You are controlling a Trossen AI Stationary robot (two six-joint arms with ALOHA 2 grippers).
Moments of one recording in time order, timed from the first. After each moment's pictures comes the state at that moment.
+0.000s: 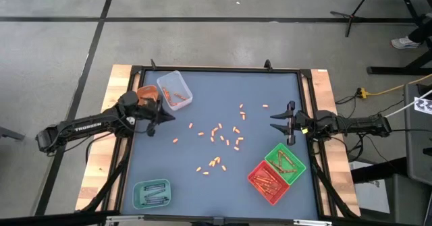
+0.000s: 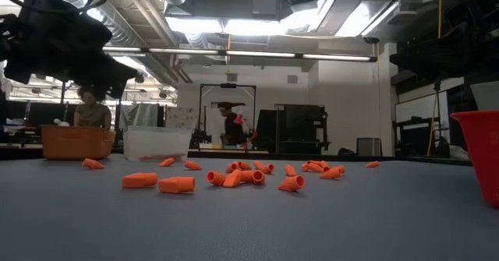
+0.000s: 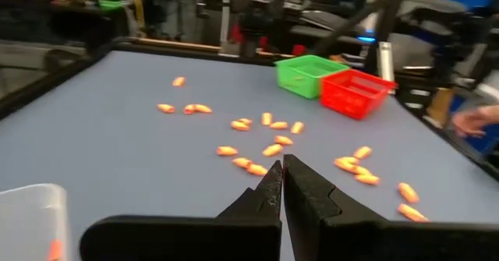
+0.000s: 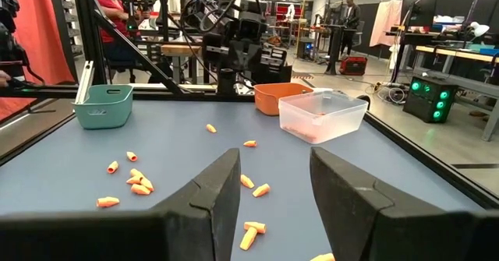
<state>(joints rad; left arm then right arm) 0.55 0.44 0.01 0.28 0.63 -0.05 0.08 0.05 0.01 0.04 0.14 -0.06</state>
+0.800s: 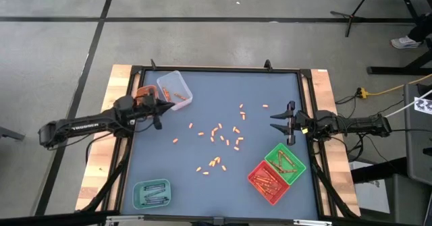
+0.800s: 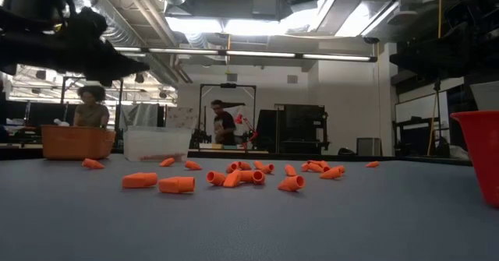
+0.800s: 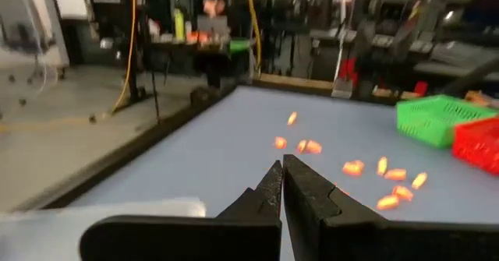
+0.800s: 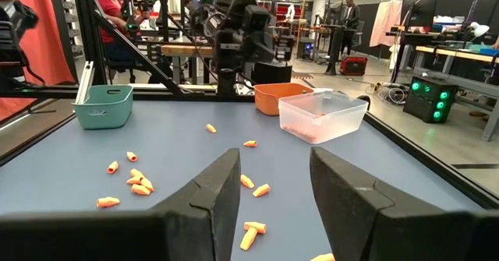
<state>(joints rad) 0.39 0.32 0.01 0.27 0.05 -0.05 0.08 0.05 0.01 0.04 0.14 -0.06</state>
